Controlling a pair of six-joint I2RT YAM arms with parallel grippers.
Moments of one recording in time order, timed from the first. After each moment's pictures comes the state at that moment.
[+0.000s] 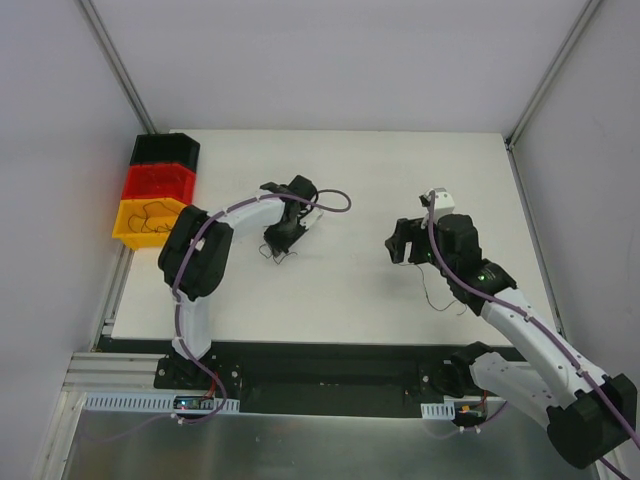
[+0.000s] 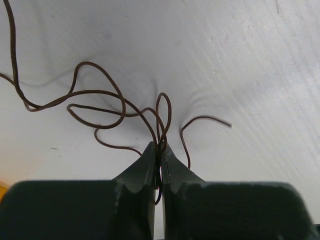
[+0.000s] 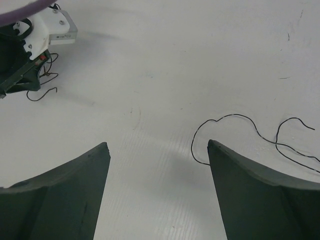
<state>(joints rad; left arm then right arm) -0.56 1.97 1.40 -0.87 -0.08 0.16 0.50 0.90 0.70 -0.28 0.03 0.25</state>
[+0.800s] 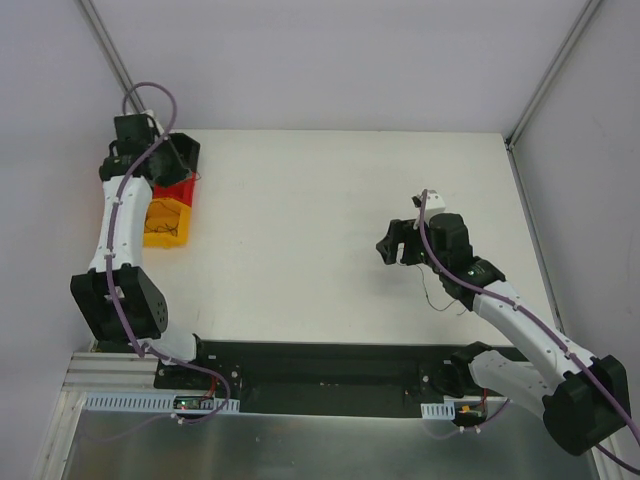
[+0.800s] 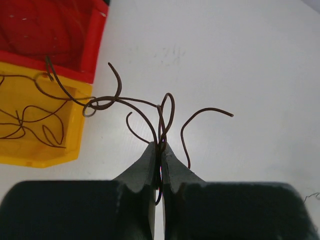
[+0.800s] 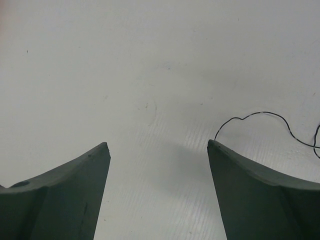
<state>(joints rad) 0.13 1.52 1.50 -0.71 0.16 -0.31 0.50 0.98 0.66 -0.20 -0.05 0.31</state>
